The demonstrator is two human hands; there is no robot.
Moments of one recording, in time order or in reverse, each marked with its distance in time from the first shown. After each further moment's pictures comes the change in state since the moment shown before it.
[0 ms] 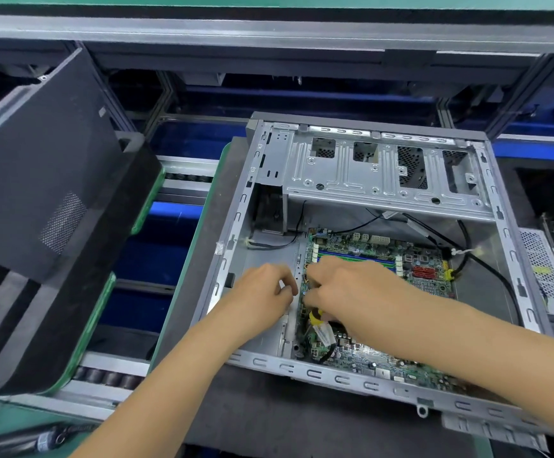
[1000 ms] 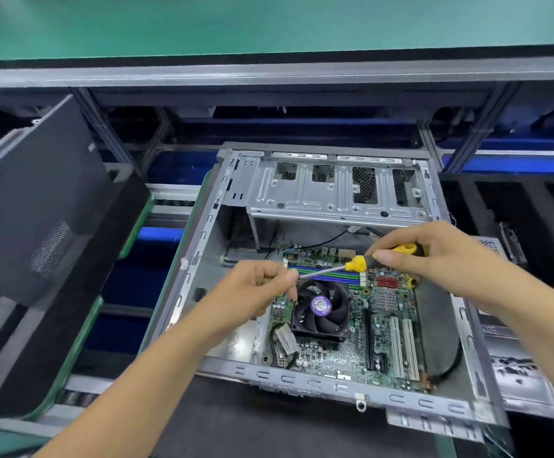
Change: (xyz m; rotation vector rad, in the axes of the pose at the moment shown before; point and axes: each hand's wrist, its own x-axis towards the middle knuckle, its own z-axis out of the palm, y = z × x) left_hand -0.005 0.035 0.000 -0.617 -0.102 0.179; right_hand -0.097 0.101 0.017 1.076 0.458 0.406
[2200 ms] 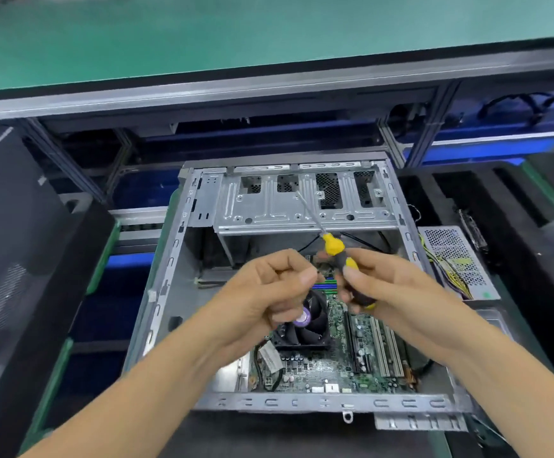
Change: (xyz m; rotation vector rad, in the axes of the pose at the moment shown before) left_hand 0.011 0.048 0.034 -0.564 -0.298 0.077; right_hand -0.030 -0.006 0.042 0.771 -0.023 0.064
